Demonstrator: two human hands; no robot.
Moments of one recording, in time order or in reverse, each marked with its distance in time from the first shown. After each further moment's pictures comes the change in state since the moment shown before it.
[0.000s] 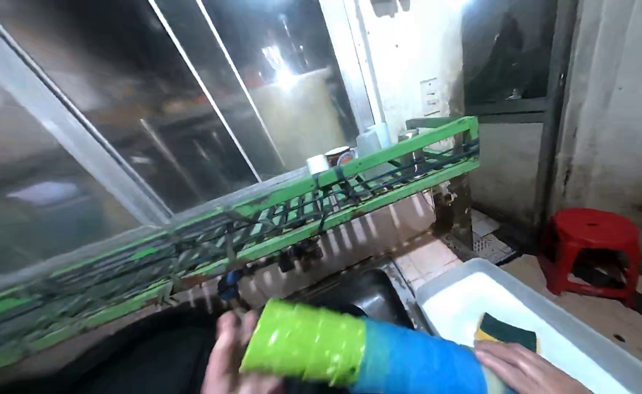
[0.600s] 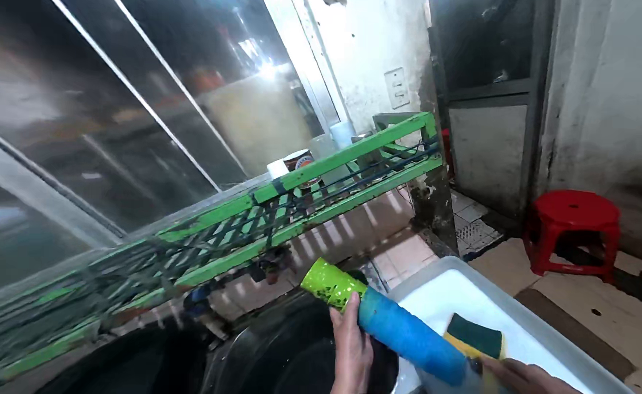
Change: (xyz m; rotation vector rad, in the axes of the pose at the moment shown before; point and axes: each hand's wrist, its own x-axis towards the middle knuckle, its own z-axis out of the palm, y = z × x) left_hand 0.010 -0.189 0.159 -0.261 0.379 -0.569; right_hand -0.062 0.095 0.003 0.020 -0.322 0.539
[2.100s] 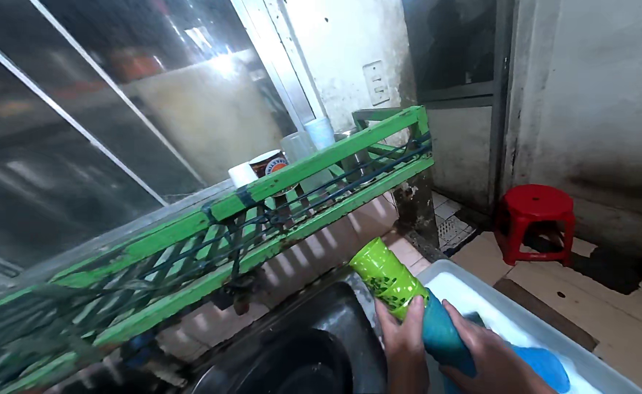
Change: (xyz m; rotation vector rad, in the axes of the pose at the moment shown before) left_hand -0.029 -0.021 0.070 0.183 -0.263 -0.017; right_hand 0.073 -0.083 -0.018 0.181 0.426 -0.034
